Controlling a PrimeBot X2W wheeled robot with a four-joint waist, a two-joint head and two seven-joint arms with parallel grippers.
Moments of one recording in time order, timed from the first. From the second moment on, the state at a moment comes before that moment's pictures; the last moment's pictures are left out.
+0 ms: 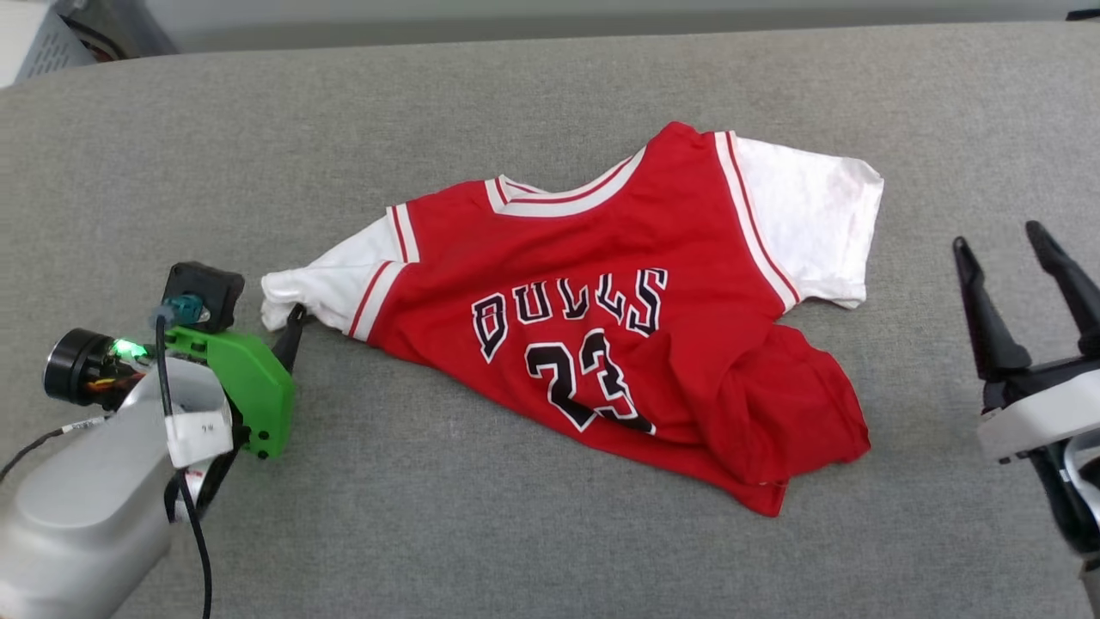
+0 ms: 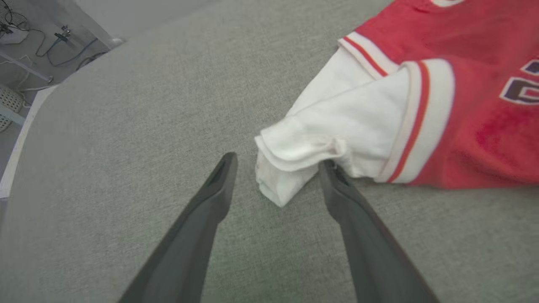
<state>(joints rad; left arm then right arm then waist) -0.78 0.74 -1.13 0.48 -0.97 0.14 -0.08 -0.22 -0.39 0.08 0.06 0.35 0.13 -0.17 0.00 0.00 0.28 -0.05</state>
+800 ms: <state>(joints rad) -0.38 0.53 -0.60 -0.11 -0.48 0.57 -0.26 -0.64 -0.82 0.28 0.14 0.70 0.13 0.68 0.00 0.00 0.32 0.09</state>
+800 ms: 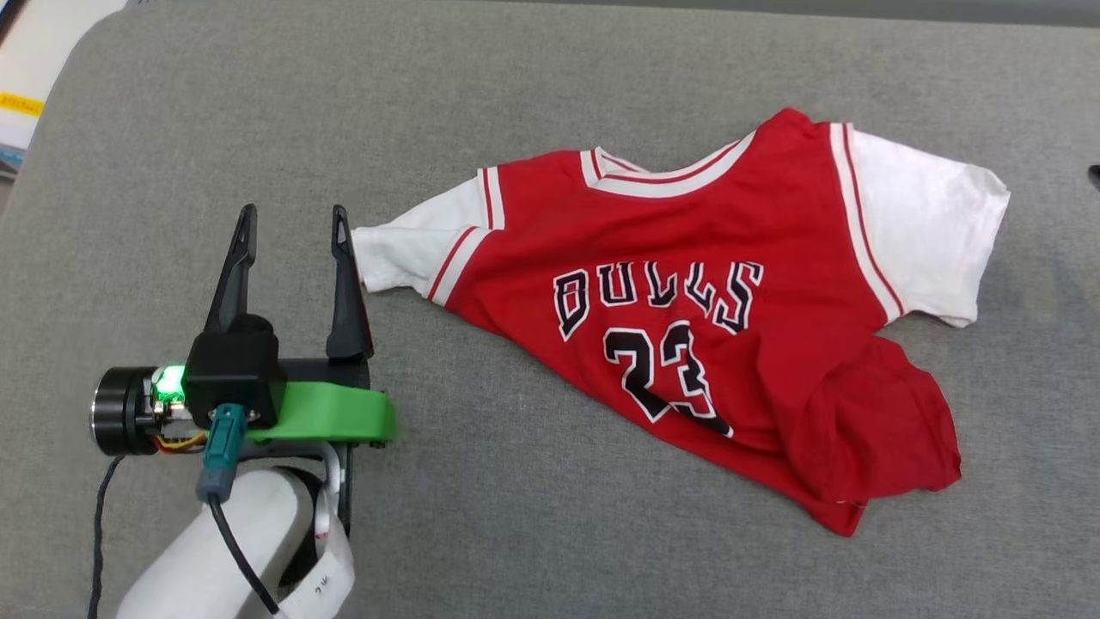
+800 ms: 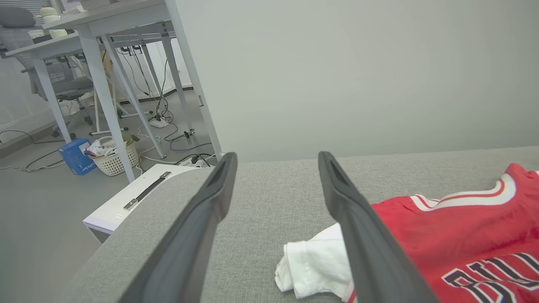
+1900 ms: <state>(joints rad) -0.31 0.29 -0.13 -0.05 -0.19 0.22 -0.26 -0.81 -0.88 0.59 0.36 0.85 0.13 0.44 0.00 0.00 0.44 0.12</state>
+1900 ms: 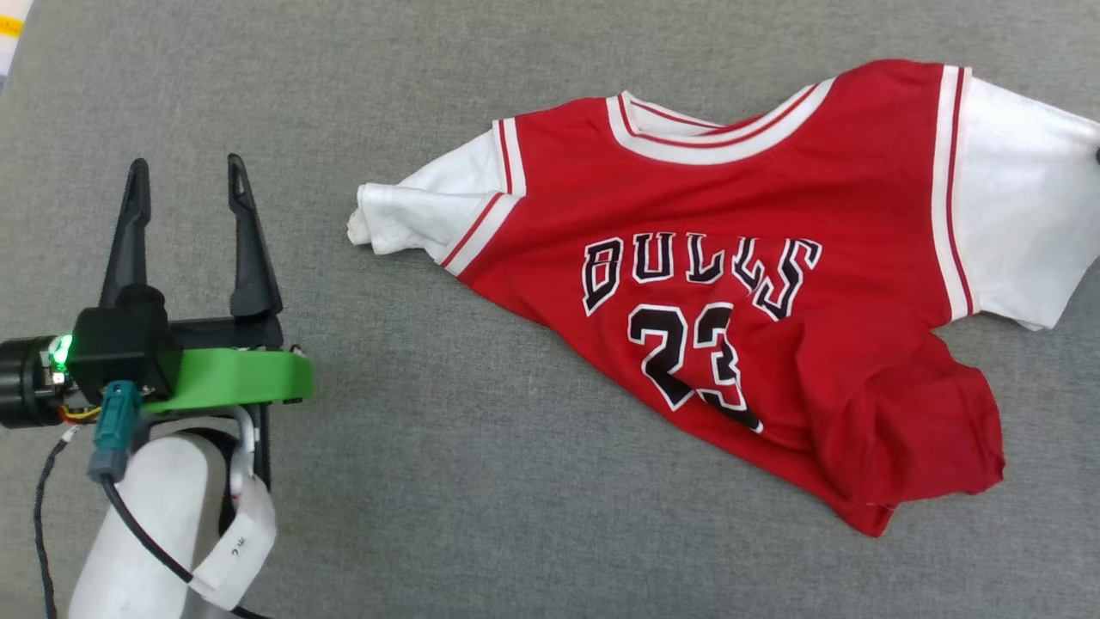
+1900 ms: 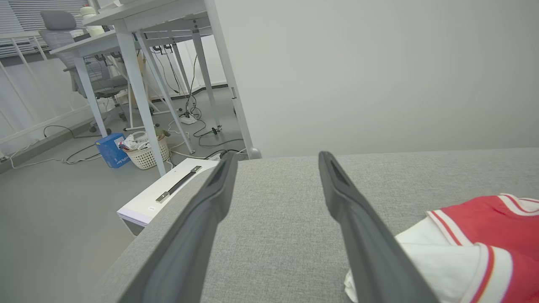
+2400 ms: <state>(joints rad) -0.76 0.50 -0.21 0.17 -0.21 -0.09 0.00 -0.46 -0.98 0.47 0.10 0.93 0.13 0.33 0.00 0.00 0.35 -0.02</state>
